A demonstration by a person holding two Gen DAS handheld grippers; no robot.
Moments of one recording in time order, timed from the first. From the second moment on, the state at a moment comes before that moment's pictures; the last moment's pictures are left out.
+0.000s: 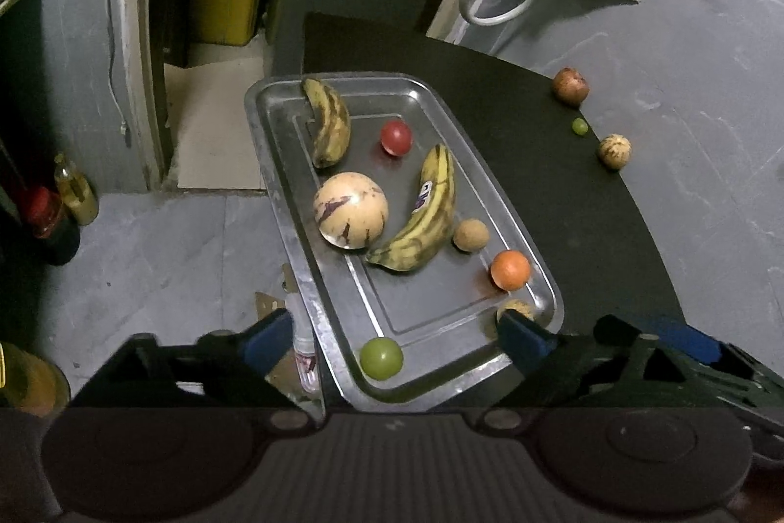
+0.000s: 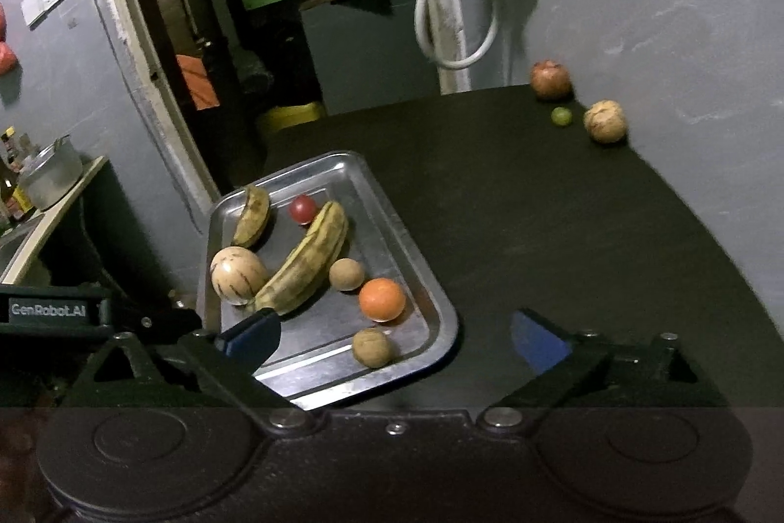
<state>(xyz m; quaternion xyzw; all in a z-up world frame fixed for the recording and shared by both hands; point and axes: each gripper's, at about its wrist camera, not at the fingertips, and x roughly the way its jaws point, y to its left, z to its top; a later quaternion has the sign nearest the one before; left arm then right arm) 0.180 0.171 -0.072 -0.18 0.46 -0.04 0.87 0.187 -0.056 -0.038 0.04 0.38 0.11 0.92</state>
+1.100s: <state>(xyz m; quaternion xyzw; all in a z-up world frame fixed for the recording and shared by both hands) 0.123 0.141 0.103 -0.13 0.38 -0.08 0.91 0.111 -0.176 0.252 0.29 0.40 0.07 0.87</state>
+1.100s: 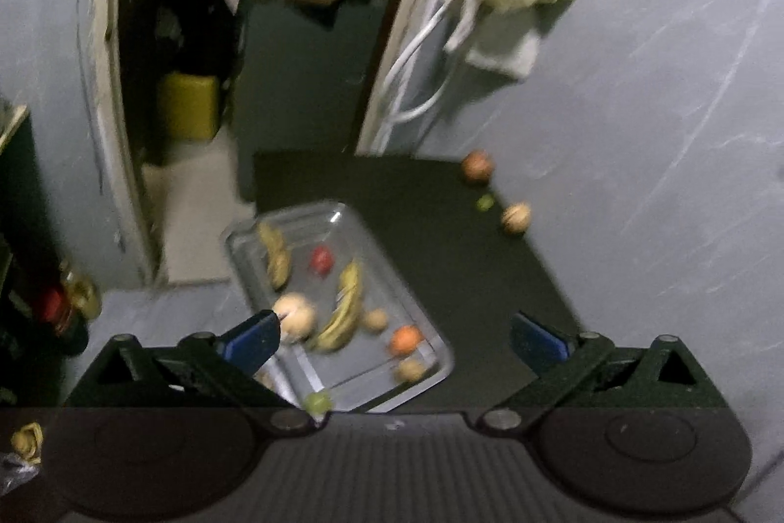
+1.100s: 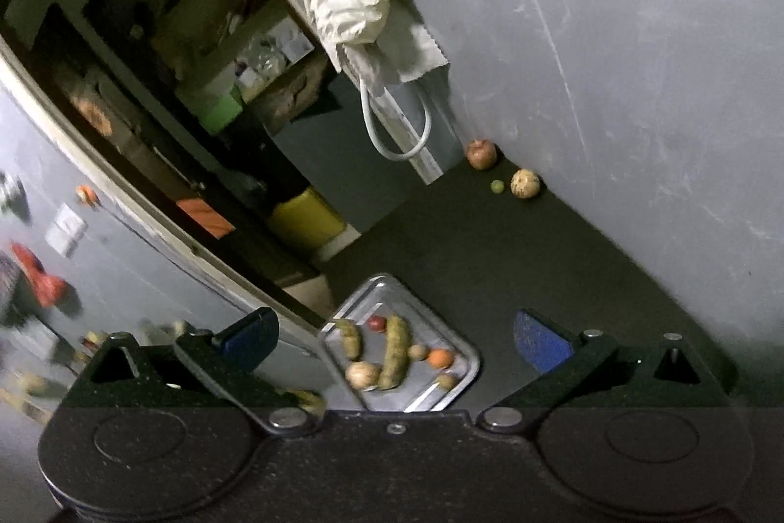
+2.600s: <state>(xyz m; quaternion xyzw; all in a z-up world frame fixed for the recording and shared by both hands) 0.091 0.088 0.171 -0.07 0.34 -0.04 0.94 0.137 -0.203 0.239 0.28 0.42 0.10 0.86</state>
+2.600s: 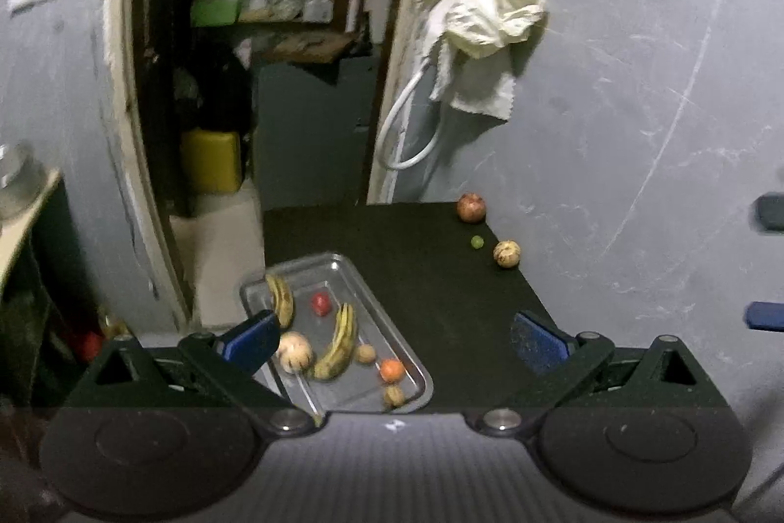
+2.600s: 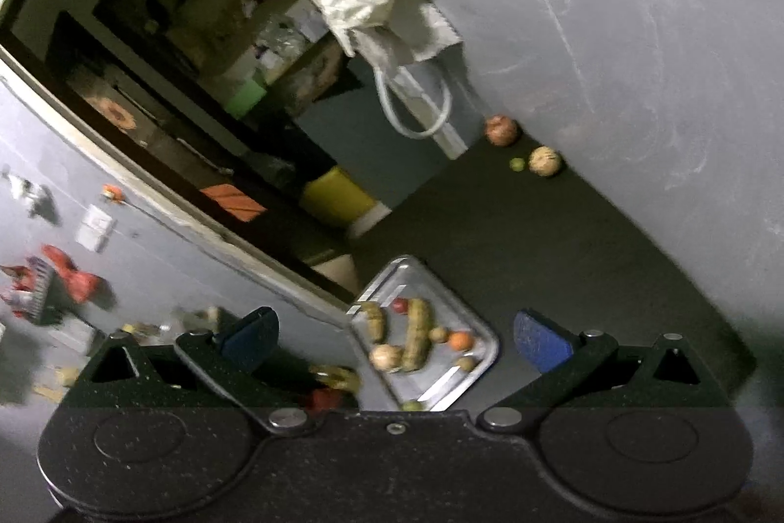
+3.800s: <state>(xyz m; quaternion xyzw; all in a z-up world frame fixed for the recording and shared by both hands) 0.498 0.022 0.026 0.18 0.33 -0.30 0.88 0.378 -0.146 0.034 0.09 0.30 -0.12 0.94</state>
